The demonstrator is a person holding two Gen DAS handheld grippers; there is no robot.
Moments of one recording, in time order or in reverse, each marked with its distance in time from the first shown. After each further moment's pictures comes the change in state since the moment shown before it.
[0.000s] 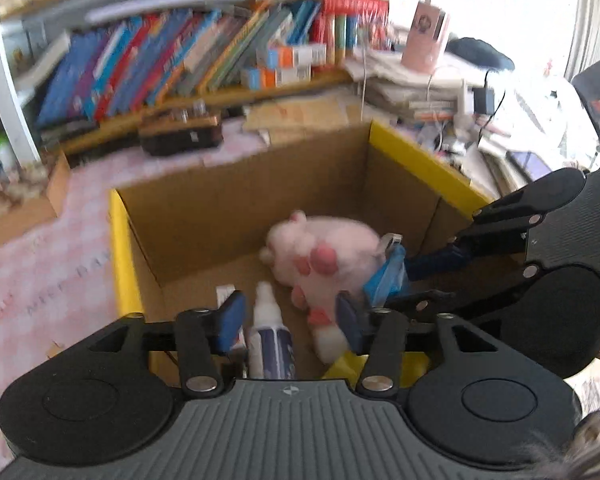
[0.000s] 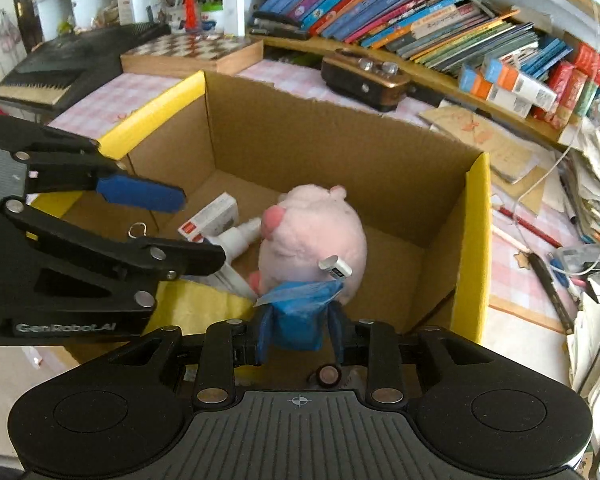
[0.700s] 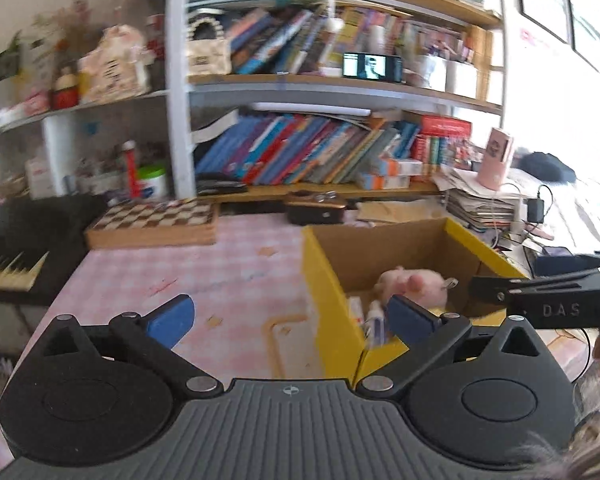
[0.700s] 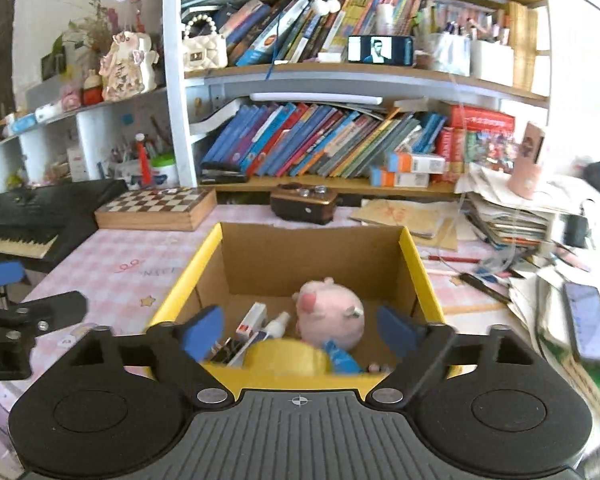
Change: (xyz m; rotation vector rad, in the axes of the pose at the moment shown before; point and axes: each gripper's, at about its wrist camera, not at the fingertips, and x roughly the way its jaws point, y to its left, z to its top) left arm -0.174 0.046 -0.089 -0.208 -0.287 0.259; right arm -0.114 0.090 -0.037 0.317 -0.368 -0.202
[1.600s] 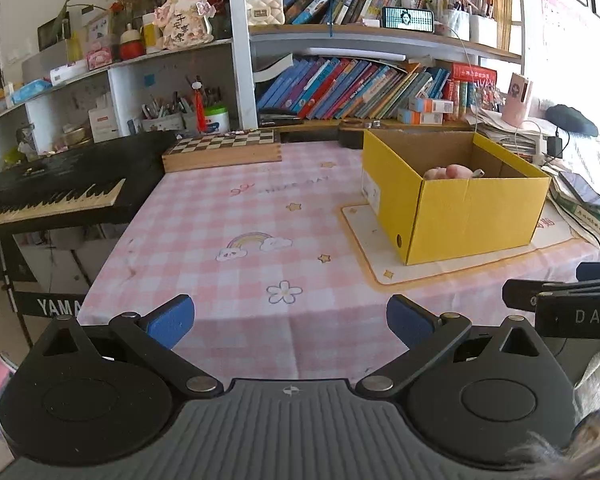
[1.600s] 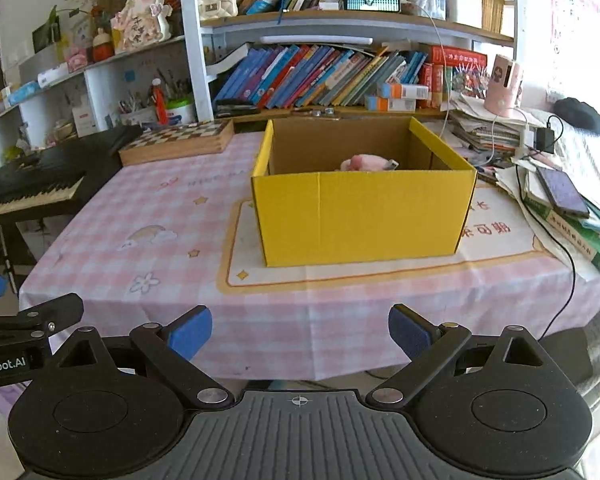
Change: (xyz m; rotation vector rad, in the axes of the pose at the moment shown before) left arm -0.106 0.053 -0.090 0.023 0.130 0.105; right arm -0.087 0.087 -0.097 0.066 0.138 -0.036
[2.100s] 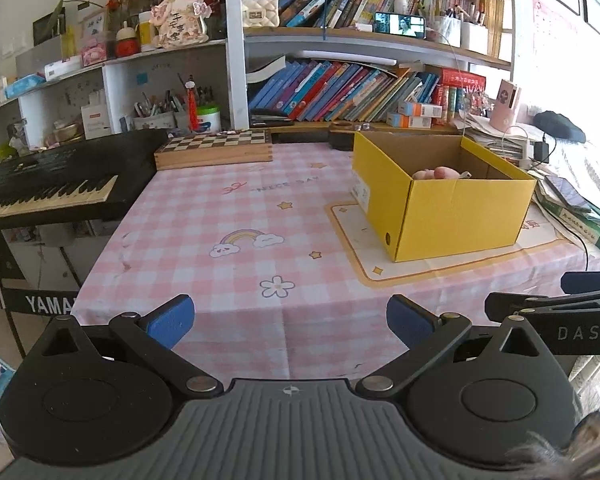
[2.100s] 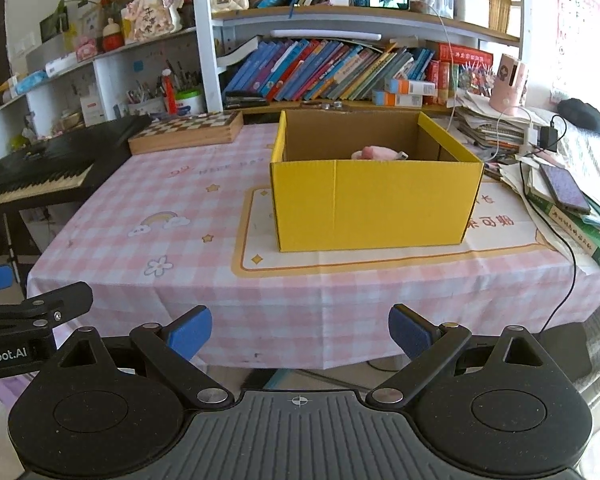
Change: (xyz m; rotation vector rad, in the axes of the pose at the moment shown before) left arm -0.010 0.005 -0.007 -0.006 -0.008 -0.045; right arm -0.009 0.013 -0.009 -0.016 0.016 0.003
